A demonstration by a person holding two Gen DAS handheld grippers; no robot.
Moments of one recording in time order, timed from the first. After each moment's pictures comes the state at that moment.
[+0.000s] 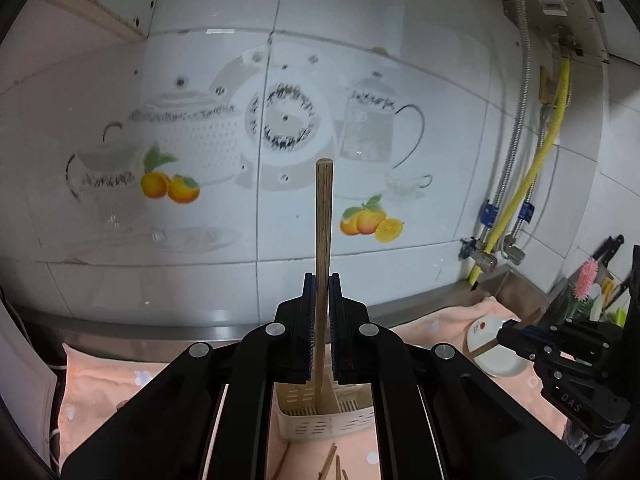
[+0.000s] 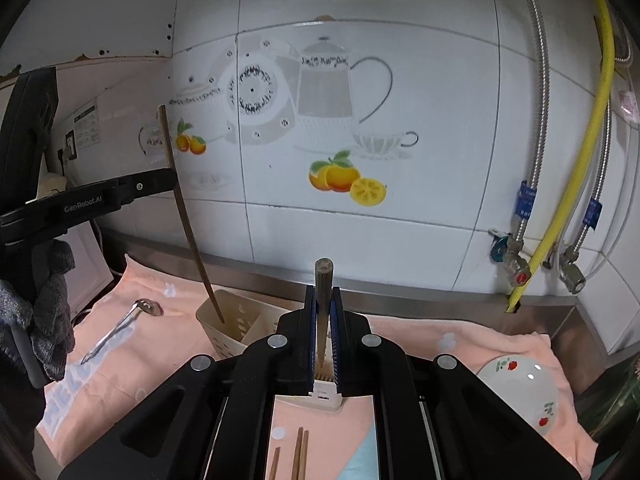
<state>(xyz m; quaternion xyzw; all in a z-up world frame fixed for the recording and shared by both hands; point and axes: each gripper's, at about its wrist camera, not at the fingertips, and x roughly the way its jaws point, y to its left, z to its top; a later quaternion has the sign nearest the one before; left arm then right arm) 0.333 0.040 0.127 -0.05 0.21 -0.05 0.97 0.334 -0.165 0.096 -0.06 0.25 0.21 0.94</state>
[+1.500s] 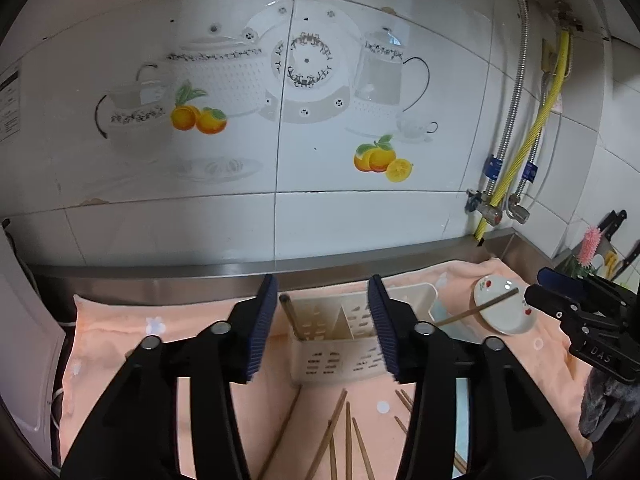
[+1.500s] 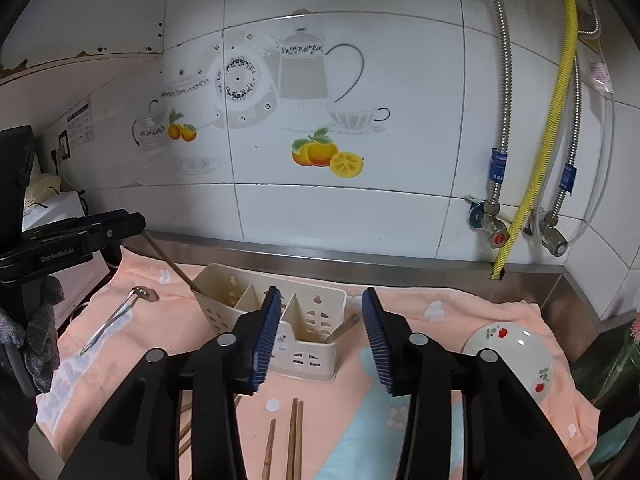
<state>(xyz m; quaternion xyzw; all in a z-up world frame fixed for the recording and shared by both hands) 0.285 0.051 0.092 -0.05 0.26 -0.03 0.96 0.299 -0.188 0.084 -0.05 0.26 0.19 0.95</state>
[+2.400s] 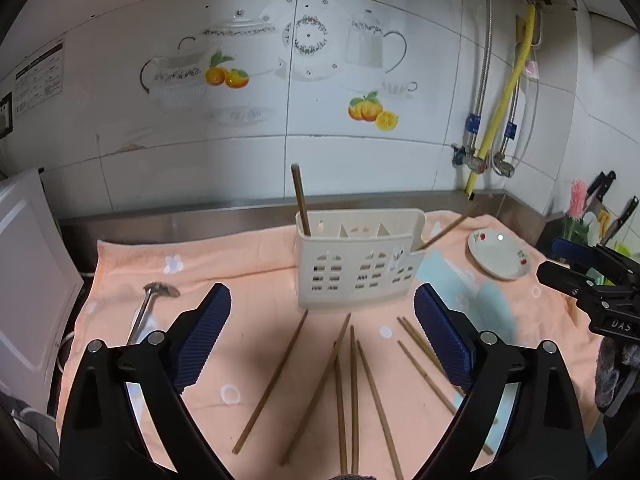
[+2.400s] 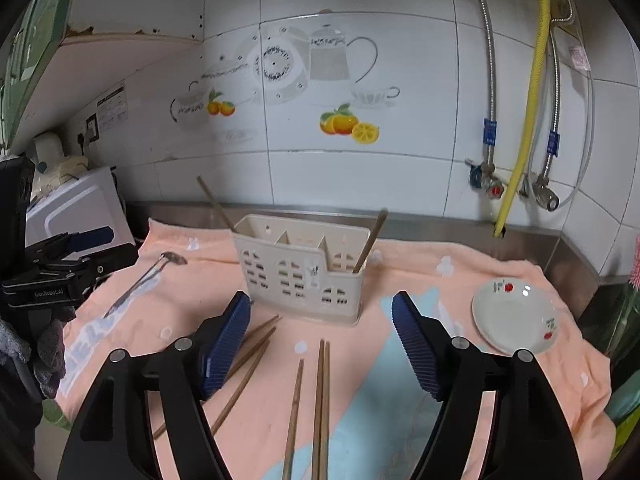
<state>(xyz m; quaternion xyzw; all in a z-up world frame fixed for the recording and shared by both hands) 0.184 0.047 0.045 -0.03 0.27 -0.03 0.96 0.211 -0.197 0.049 -0.04 0.27 0.20 0.94</state>
